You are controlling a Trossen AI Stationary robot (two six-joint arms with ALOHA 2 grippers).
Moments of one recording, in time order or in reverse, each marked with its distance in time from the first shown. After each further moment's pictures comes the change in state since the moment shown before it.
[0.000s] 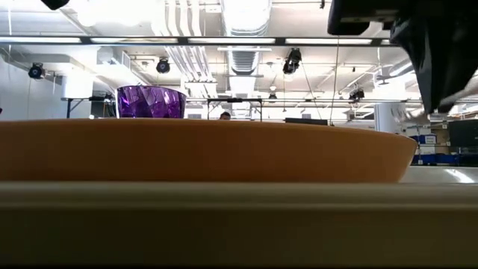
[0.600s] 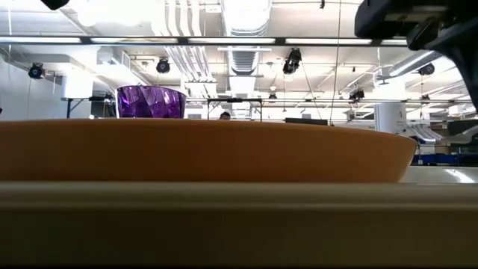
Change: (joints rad) left arm 0.000 0.000 0.000 0.000 0.000 -0.004; right arm 0.064 0.027 -0.028 0.055 -0.072 -0.134
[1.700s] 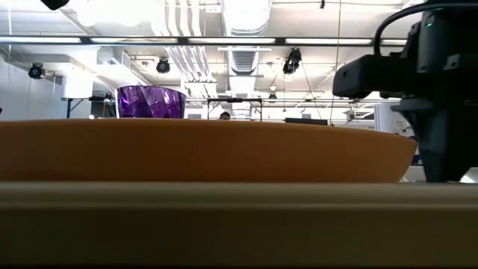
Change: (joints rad) left arm 0.000 0.000 0.000 0.000 0.000 -0.003; right arm -0.083 0.000 -0.193 0.203 0.081 -0.145
